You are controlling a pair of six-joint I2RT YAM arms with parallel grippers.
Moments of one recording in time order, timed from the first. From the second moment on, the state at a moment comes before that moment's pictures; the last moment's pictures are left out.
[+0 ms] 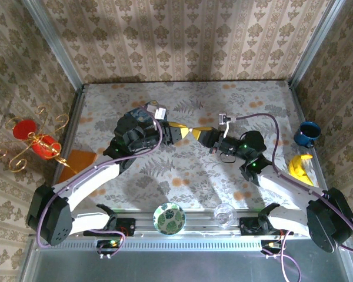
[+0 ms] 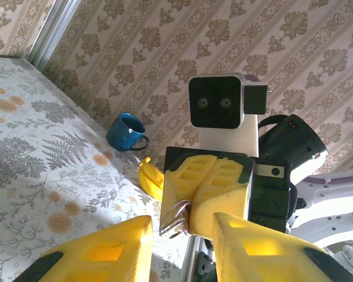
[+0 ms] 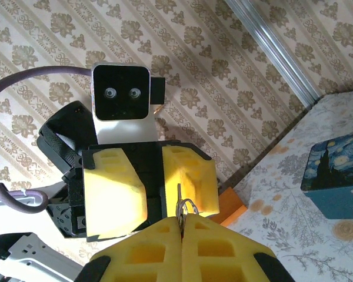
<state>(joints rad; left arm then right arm) -0.65 1.21 0.79 0.47 0.76 -0.71 0.51 1.15 0.56 0.81 -0.58 0.82</state>
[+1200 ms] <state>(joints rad) -0.63 1.23 0.79 0.54 0.76 -0.75 0.52 1.17 0.57 0.83 -0.59 0.84</state>
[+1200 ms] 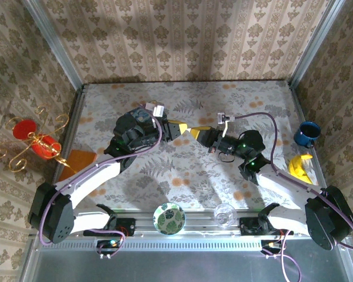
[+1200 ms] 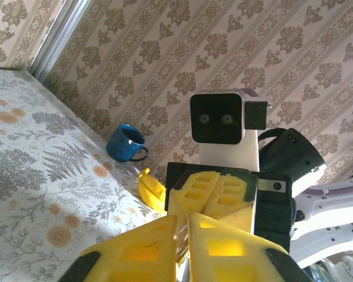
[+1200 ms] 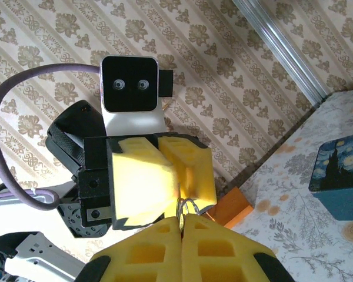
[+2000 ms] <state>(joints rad) -0.61 1.04 1.02 -0.10 0.75 -0.33 0.52 0.91 0.58 0.50 -0.53 0.65</state>
